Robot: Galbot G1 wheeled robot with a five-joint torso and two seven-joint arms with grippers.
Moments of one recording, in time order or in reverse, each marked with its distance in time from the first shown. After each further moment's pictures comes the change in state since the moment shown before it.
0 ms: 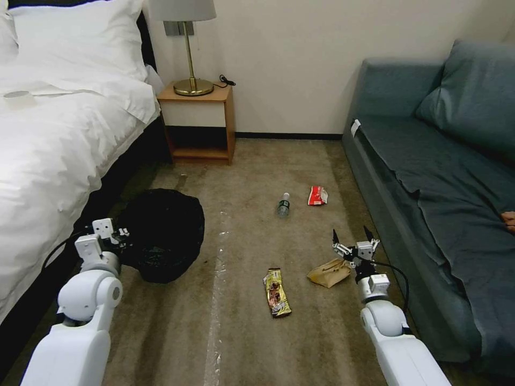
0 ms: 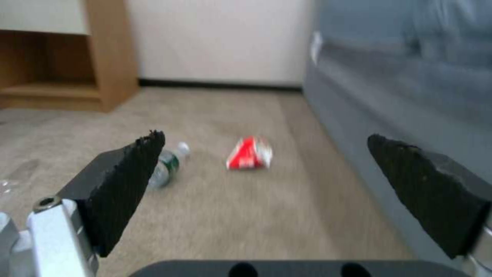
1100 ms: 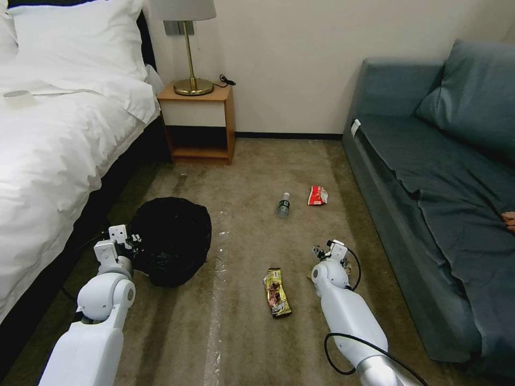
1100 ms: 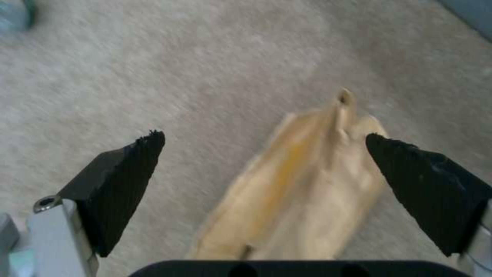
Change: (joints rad) left arm -0.013 -0.020 0.022 0.075 0.039 -0.050 0.026; right arm 0.304 0.222 -0.004 -0.316 0.257 -0.569 0.464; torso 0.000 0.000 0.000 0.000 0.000
